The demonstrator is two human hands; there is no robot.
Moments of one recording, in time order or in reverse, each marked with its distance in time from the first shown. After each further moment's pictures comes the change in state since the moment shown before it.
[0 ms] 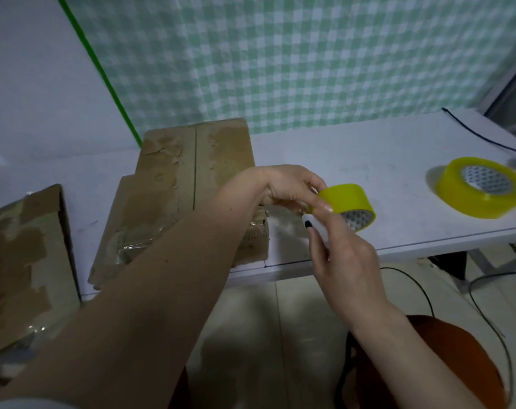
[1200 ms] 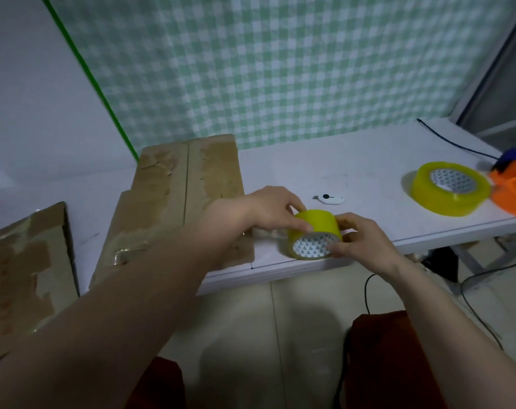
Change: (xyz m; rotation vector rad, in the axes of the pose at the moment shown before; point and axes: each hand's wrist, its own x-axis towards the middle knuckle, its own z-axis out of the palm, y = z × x) left_hand -0.044 0.018 0.042 0.759 0.223 -0.097; right_hand 0.019 0.102 -0.016 0.631 -0.450 0.514
